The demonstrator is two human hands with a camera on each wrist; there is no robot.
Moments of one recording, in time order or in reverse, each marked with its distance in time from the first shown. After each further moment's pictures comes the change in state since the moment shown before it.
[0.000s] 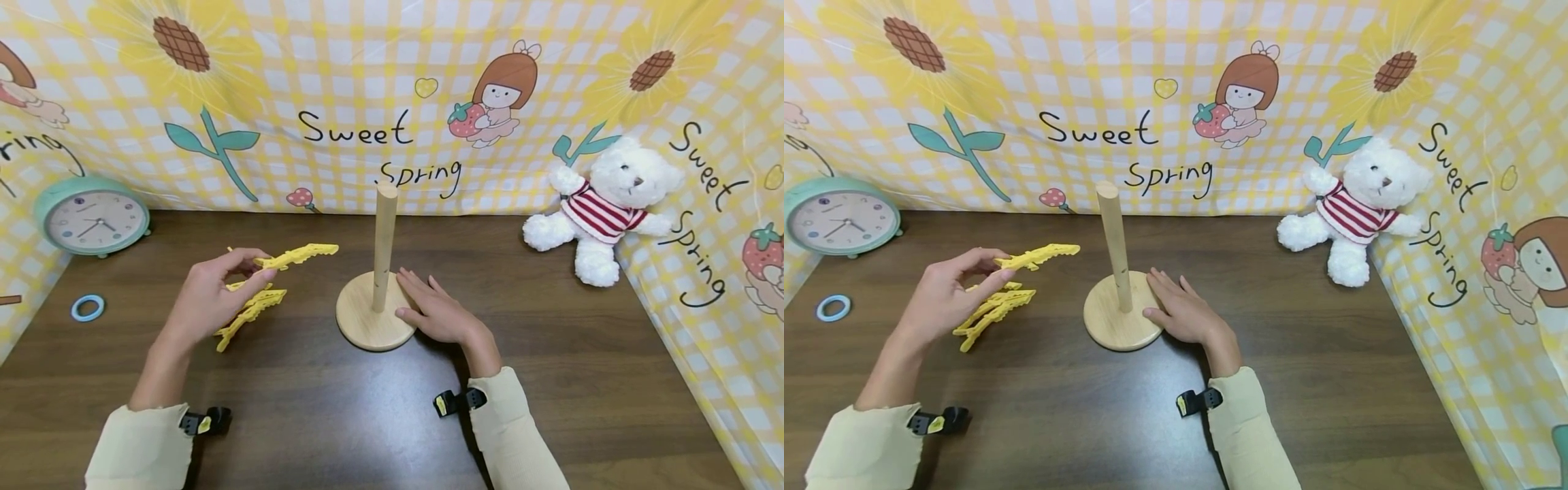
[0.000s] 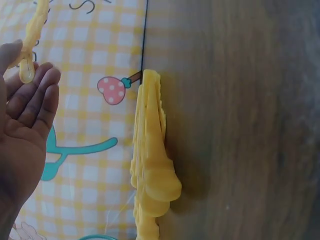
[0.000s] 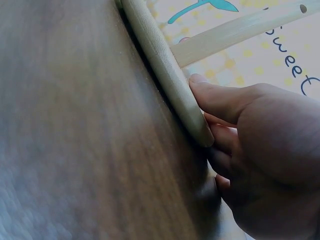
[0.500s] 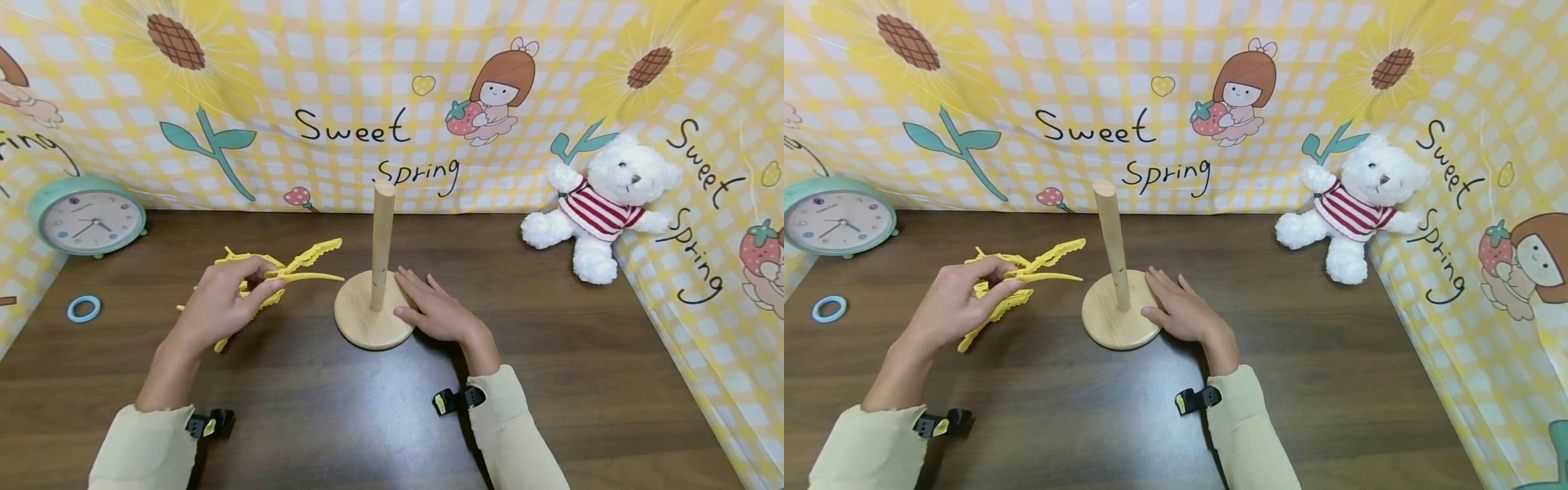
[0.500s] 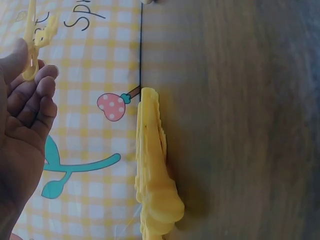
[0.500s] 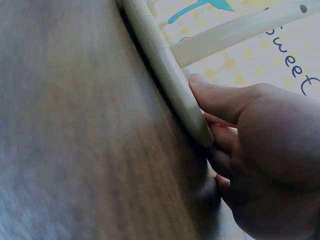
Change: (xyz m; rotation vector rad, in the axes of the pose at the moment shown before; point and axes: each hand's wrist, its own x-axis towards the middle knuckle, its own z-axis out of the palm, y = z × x) left_hand 0.002 0.007 0.011 0.102 -0.043 0.167; right_hand 0.002 0.000 0.000 0.000 0.005 0.012
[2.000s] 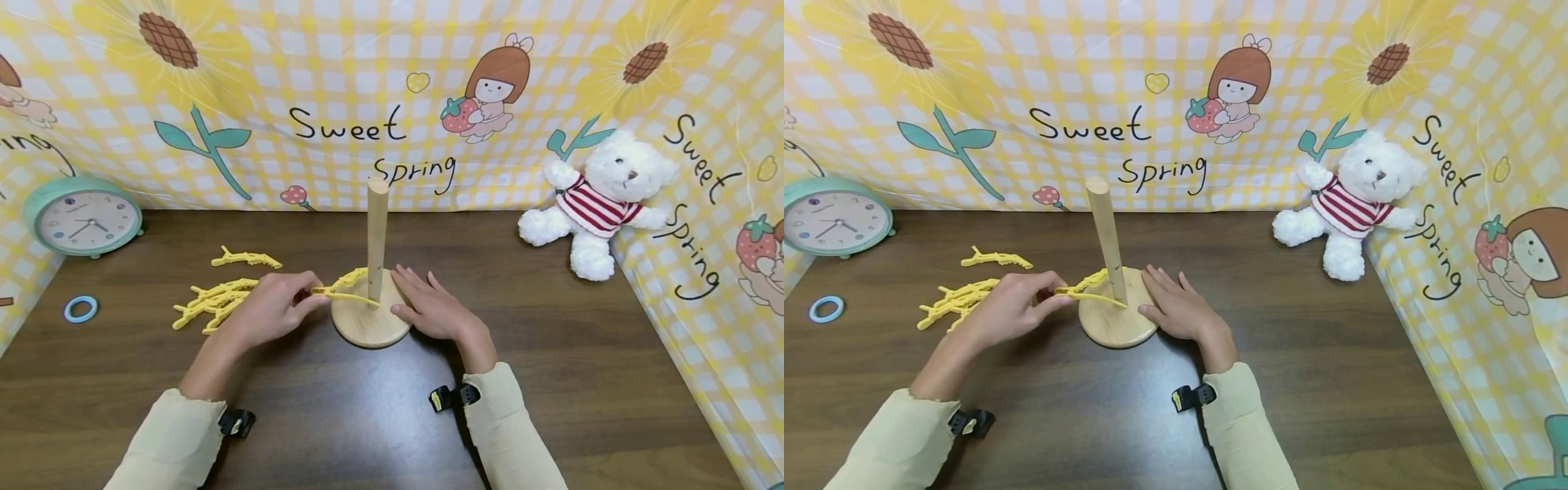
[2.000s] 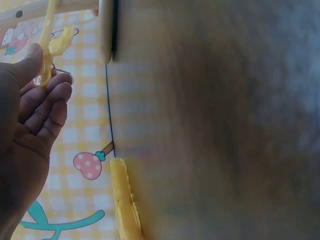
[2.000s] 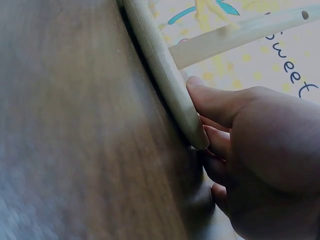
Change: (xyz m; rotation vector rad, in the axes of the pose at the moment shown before) left_hand 0.018 0.017 0.049 -0.007 -0.255 0.076; right_hand -0.001 -0.002 -0.002 -0.103 -0.045 0.048
